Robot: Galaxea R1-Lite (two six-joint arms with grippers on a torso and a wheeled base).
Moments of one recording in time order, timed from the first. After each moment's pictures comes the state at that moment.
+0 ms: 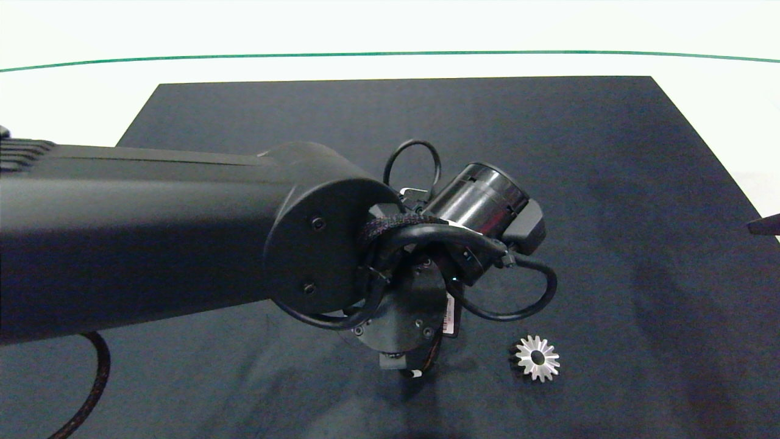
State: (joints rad) left arm -1.01 1.98 -1.75 0.76 0.57 -0.59; right arm -0.12 1.31 -1.48 0.83 0.06 -0.16
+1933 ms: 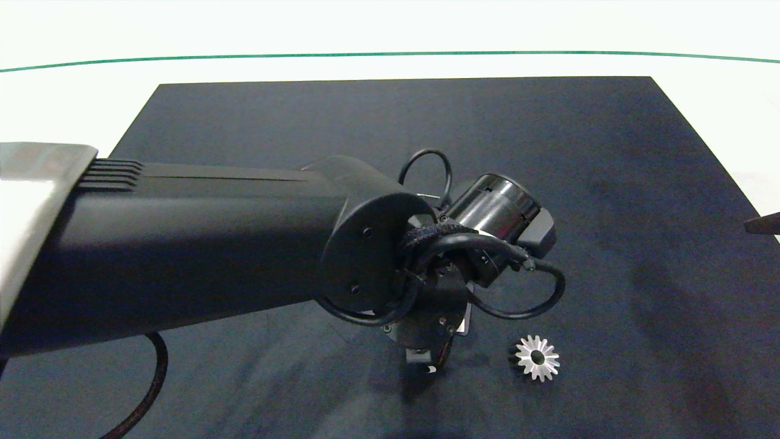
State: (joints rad) left arm -1.01 2.05 -1.81 0.76 0.58 -0.60; right arm -0.12 1.31 -1.48 0.83 0.08 -0.17
